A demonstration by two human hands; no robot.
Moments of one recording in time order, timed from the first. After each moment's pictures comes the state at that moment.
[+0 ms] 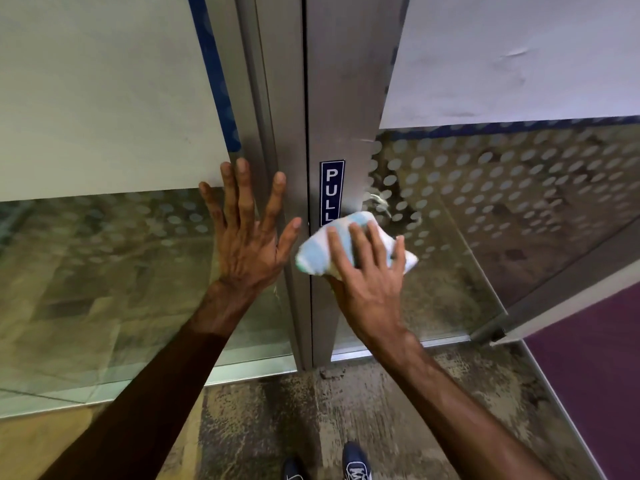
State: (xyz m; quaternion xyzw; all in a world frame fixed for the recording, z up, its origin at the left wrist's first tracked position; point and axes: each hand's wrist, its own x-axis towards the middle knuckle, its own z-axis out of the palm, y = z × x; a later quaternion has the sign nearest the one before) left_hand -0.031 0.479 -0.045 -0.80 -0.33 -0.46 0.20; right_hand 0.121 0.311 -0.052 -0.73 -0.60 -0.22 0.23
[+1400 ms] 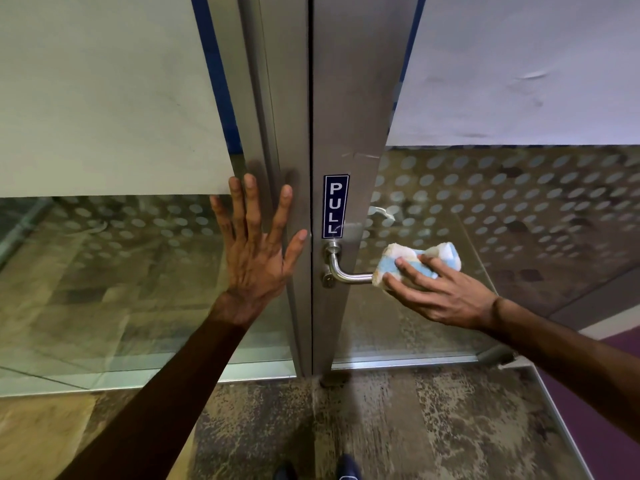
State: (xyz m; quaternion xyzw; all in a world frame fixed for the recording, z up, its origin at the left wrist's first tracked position) left_hand -0.020 0.472 -0.055 -0.80 -0.37 -0.44 0.19; right_hand 0.301 0.296 -0.051 -0.34 -0.86 -0.38 -0.07
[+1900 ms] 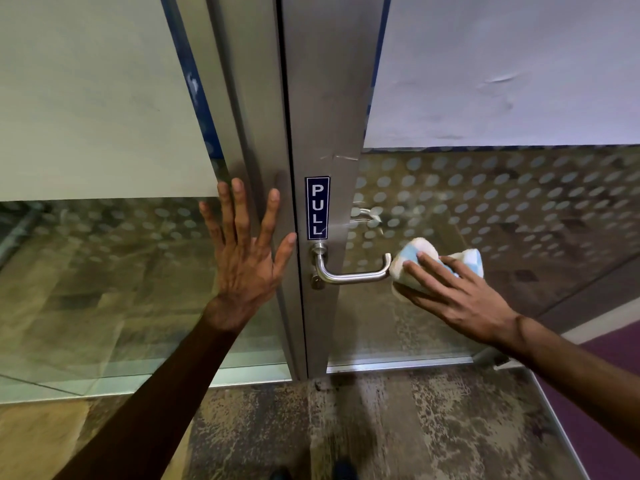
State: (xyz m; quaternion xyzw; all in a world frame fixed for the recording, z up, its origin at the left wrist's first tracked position) left_hand -0.013 0.457 -0.049 -0.80 -0.38 -0.43 0.18; right_hand 0.326 0.257 -0.045 -0.46 -0.83 -0.32 -0.05
